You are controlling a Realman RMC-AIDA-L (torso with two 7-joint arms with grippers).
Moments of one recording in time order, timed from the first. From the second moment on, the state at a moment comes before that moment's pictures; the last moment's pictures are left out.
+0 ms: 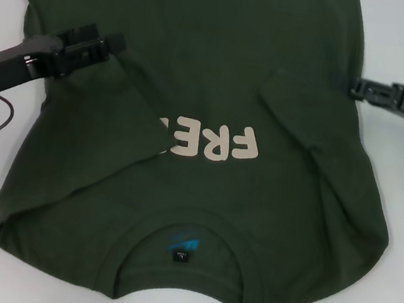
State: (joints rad) left arm -0.45 -2.14 0.45 0.57 1.89 1.54 -1.56; right arm 0.49 2.02 -0.51 -0.57 -2.09 -1.44 1.97
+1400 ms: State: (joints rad) left arm -0.44 -2.14 0.46 0.57 1.89 1.55 -1.56; right arm 0.41 2.03 -0.51 -0.52 -2.14 -1.38 1.99
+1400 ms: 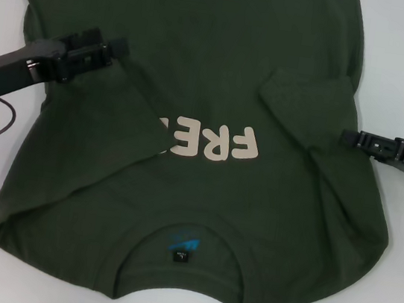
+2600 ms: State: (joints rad) left arm -0.44 -2.14 0.47 0.56 1.89 1.55 -1.56; right arm 0.38 2.03 -0.45 -0.52 -2.13 -1.46 1.94
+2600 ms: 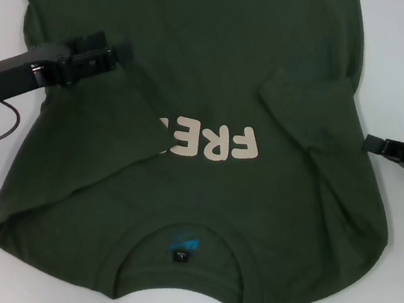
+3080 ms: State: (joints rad) left arm -0.44 -2.14 0.47 0.56 1.89 1.55 -1.56; right arm 0.44 2.05 -0.52 -0.52 -2.14 -1.55 1.90
